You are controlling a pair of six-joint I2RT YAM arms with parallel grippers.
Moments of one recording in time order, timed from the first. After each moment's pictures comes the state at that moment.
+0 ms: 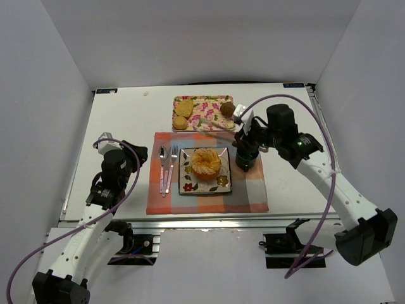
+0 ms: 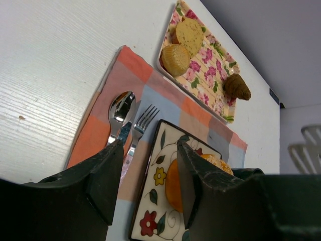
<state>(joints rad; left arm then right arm) -0.25 0.68 0.55 -0.22 -0.22 -0.84 0.52 1.18 1.15 -0.52 -0.46 -0.50</state>
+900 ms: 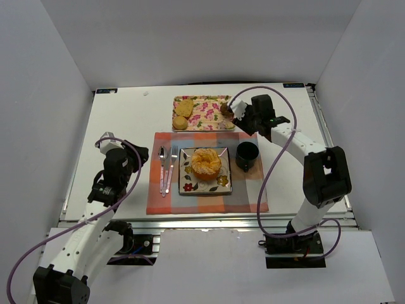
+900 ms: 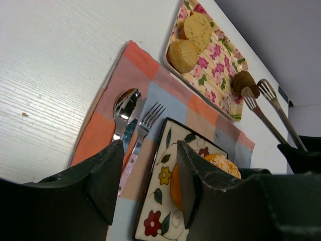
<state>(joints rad) -0.25 0.72 0.55 -0.22 -0.22 -0.84 0.37 1.70 1.25 -0.21 -0.11 -0.75</state>
